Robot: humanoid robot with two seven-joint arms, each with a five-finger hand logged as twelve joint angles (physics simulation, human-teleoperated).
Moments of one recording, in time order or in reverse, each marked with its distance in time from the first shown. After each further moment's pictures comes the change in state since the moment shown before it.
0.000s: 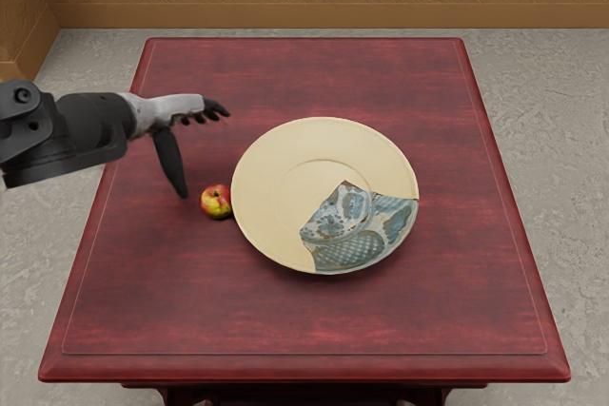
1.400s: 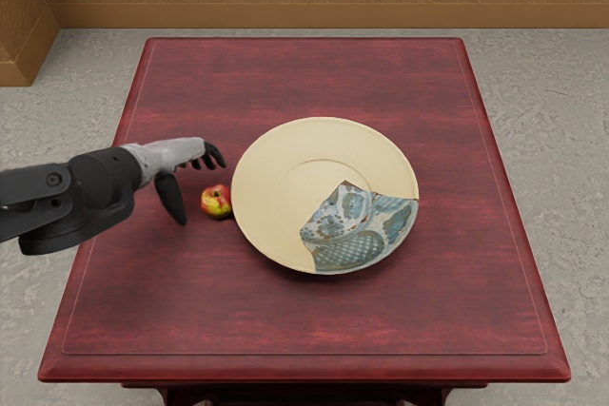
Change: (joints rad) left arm 0.049 0.011 0.177 -0.109 0.176 0.167 0.000; right arm 0.004 0.000 0.002 -0.001 0.000 0.000 0.000
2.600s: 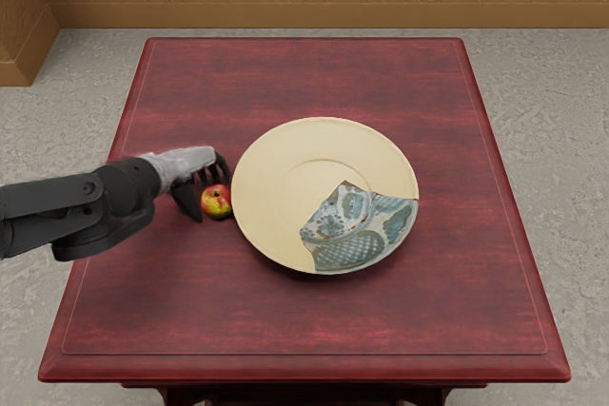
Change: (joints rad) left arm 0.034 -0.112 0.022 0.097 -0.010 0.053 0.000; right arm 0.001 0.000 0.000 0.000 0.000 0.000 0.000
